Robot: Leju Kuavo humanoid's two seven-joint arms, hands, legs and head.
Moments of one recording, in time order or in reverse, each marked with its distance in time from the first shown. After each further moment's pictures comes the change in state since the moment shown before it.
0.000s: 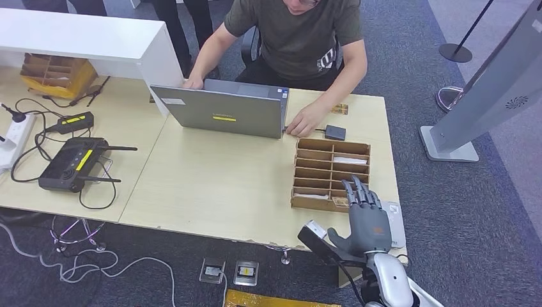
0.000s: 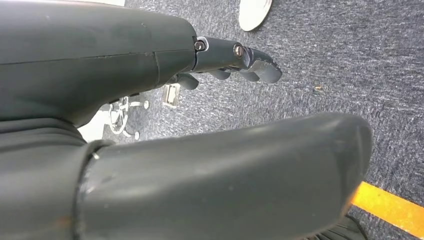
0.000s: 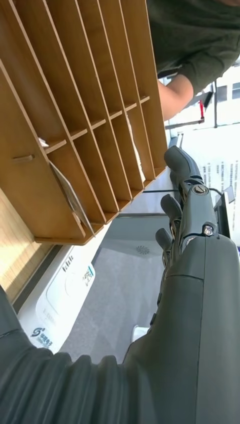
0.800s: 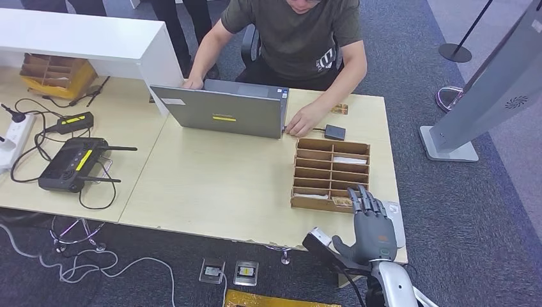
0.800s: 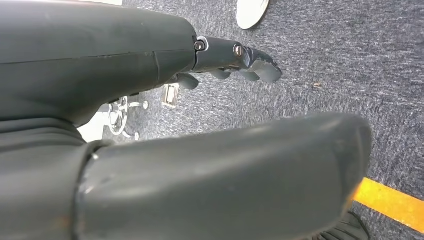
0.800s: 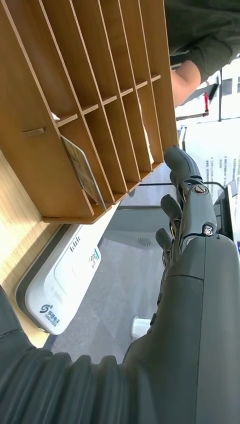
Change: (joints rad) left arm 0.001 -0.001 0.000 0.000 -0.007 -0.015 -0.002; right arm 0.039 -0.033 -0.003 -0.037 0.015 0.009 0.026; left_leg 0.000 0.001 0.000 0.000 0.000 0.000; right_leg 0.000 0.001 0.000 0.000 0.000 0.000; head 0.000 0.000
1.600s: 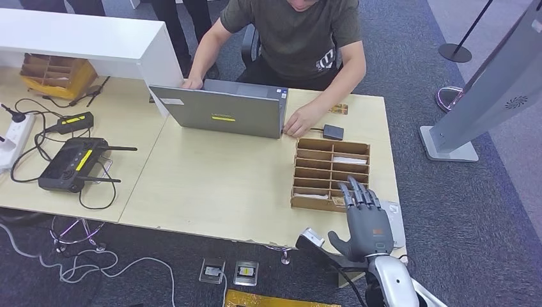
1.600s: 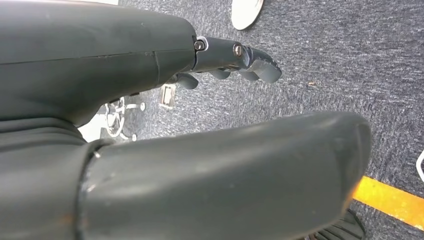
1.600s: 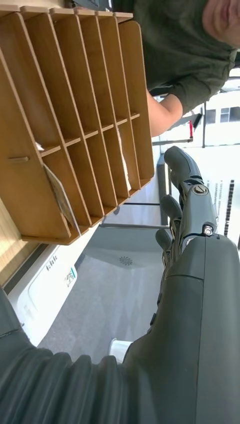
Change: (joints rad) left arm -0.009 0.003 0.000 0.000 -0.010 -0.010 0.000; right arm -0.025 0.003 -0.013 -0.064 0.045 0.111 -0.050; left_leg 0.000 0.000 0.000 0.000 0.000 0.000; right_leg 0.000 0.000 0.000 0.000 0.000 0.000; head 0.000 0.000
